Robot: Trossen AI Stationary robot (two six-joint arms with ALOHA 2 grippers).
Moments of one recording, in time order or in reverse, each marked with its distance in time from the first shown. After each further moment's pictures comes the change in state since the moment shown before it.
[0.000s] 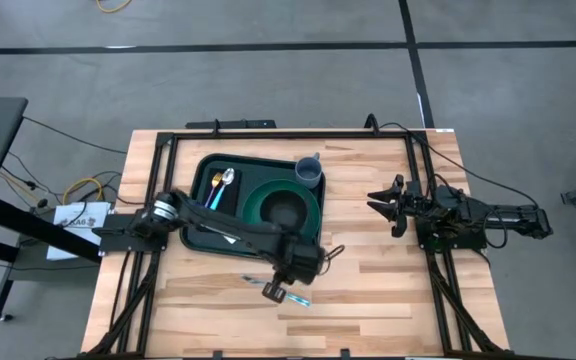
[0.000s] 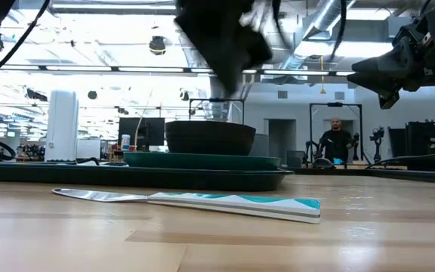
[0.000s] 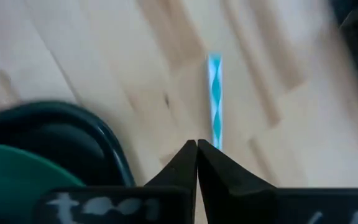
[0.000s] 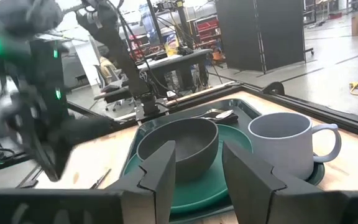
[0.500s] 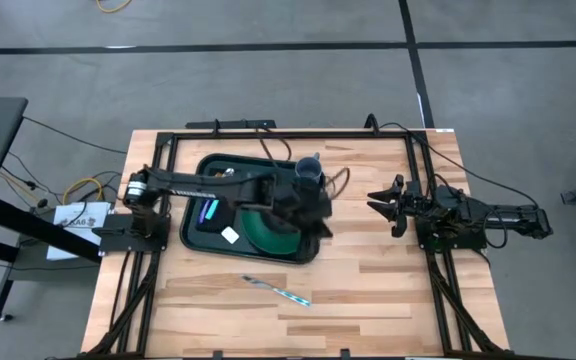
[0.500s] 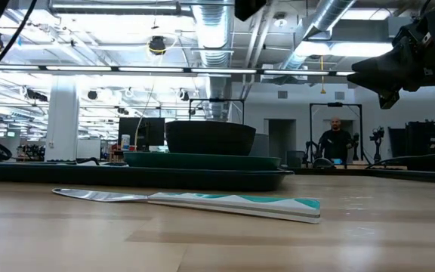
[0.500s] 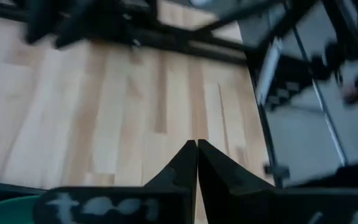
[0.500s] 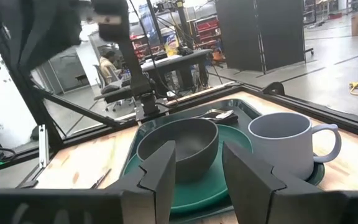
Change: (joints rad) left arm 0.174 -0.223 0.003 0.400 -0.012 -0.428; right arm 0.000 0.000 0.000 0.000 0.000 0.000
